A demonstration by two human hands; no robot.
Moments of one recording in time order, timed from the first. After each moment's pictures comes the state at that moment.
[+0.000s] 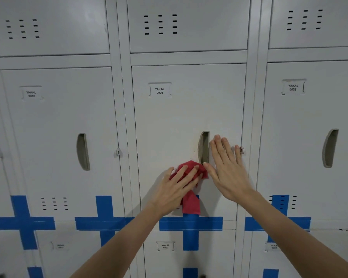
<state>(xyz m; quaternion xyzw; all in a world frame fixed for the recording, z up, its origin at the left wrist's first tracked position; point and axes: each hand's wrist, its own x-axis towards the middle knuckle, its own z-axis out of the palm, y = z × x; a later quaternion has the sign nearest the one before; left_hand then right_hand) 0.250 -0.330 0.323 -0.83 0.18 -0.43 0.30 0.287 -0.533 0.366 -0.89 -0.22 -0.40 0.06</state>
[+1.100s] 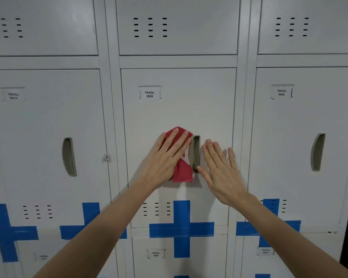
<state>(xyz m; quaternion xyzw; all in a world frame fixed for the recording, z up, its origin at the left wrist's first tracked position) 0.273 -0.332 0.406 -0.82 0.16 -0.48 0.26 0.284 -0.543 0.373 -0.89 -0.24 -0.38 0.04</state>
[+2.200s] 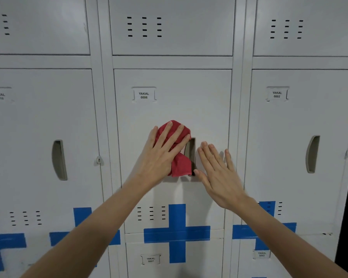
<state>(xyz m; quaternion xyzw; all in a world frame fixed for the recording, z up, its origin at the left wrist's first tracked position) 0.278 -0.336 0.422 -0.81 0.16 -0.51 0.24 0.285 -0.547 0.375 -0.89 -0.24 -0.39 0.01</state>
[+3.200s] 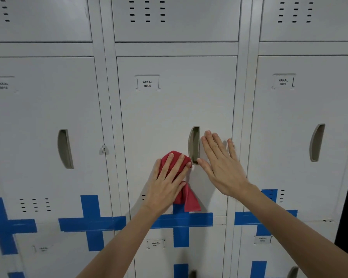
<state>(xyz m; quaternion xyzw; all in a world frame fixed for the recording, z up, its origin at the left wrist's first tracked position) 0.267 -0.339 0.305 -0.85 0.14 -0.47 0.18 0.279 -0.545 0.373 -0.90 -0.24 -0.37 0.03</state>
